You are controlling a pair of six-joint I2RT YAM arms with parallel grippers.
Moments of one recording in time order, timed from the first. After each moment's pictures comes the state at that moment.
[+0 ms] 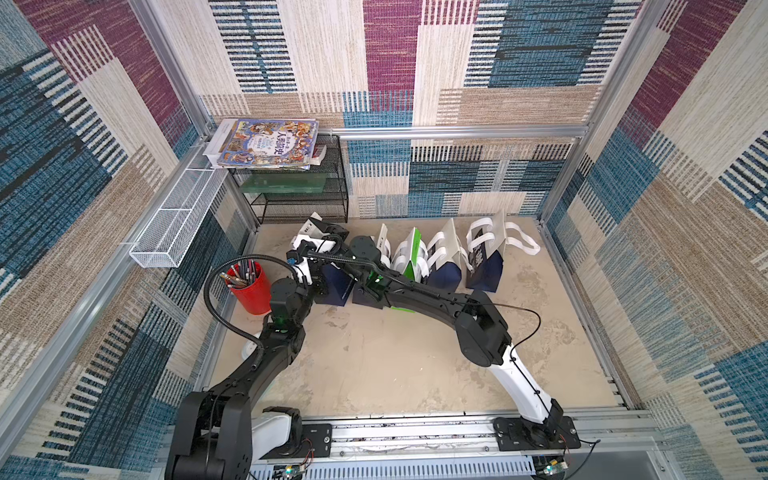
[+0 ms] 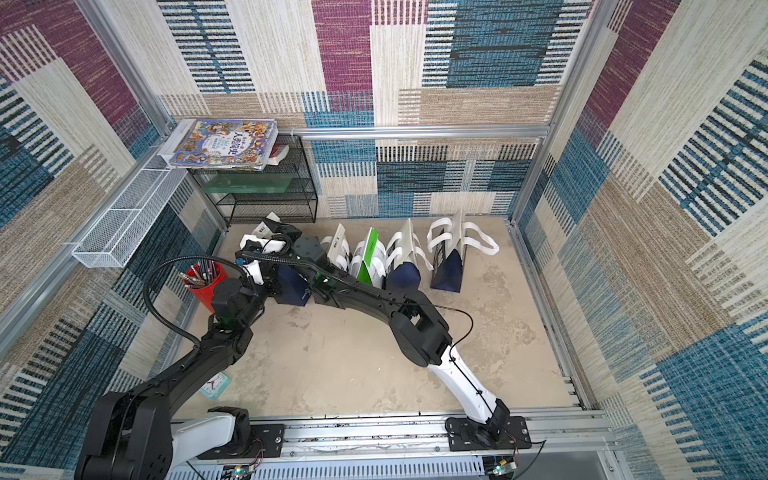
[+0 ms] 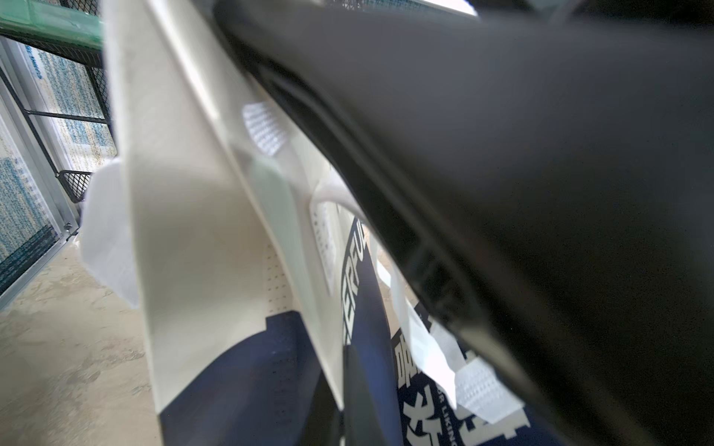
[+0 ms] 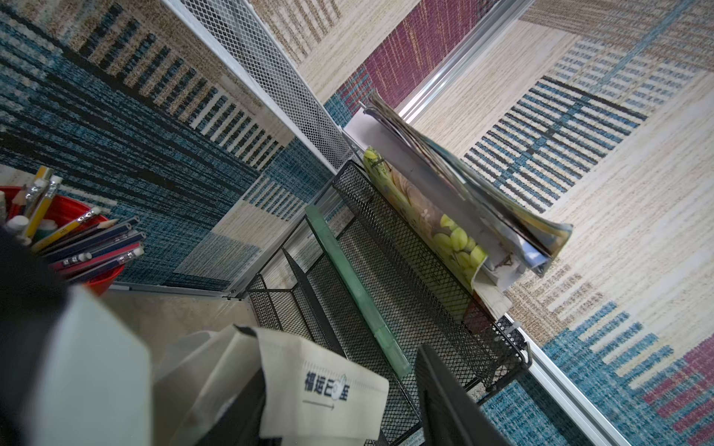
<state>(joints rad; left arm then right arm) -0.11 1.19 0.51 0.58 0.10 -0.16 0.94 2.36 2.04 0.54 0.04 -0.85</state>
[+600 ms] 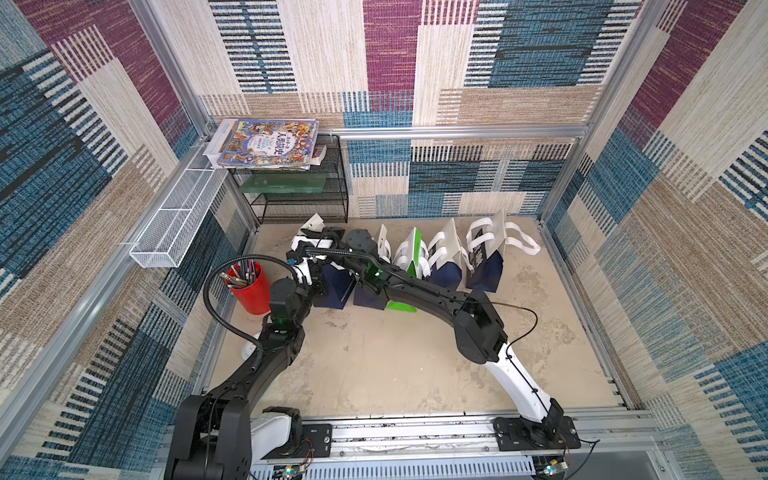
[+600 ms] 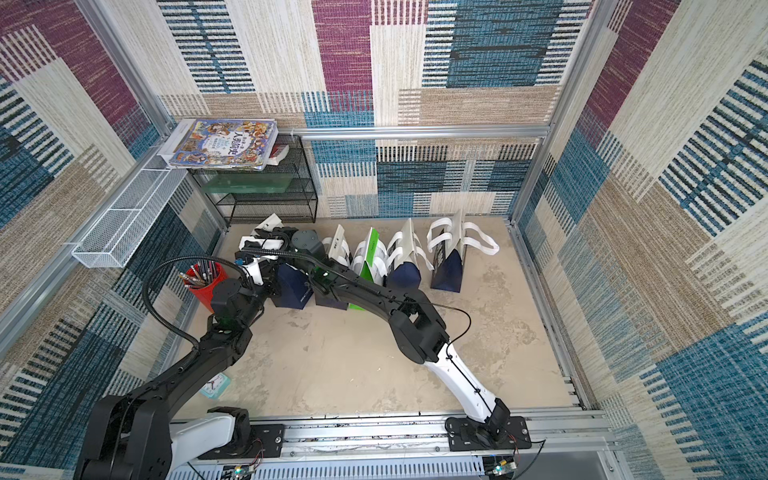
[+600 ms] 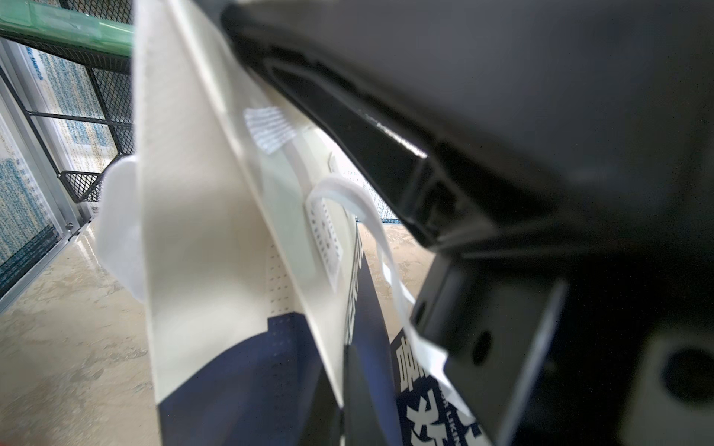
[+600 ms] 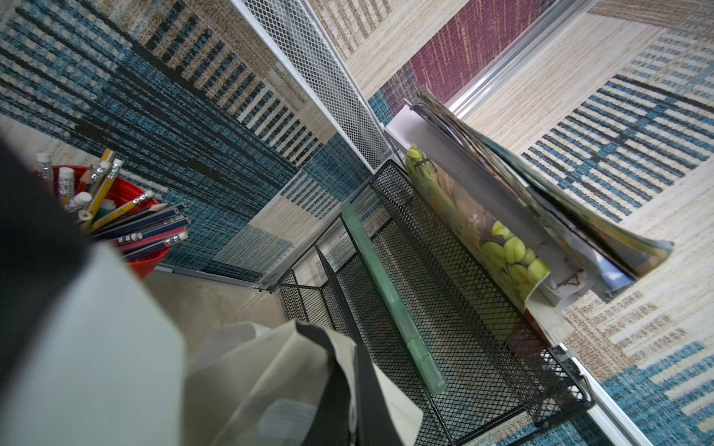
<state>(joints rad) -0.11 1.17 0.50 0.56 0.10 -0.16 0.91 2.40 2.15 0.38 -0.07 -0.86</state>
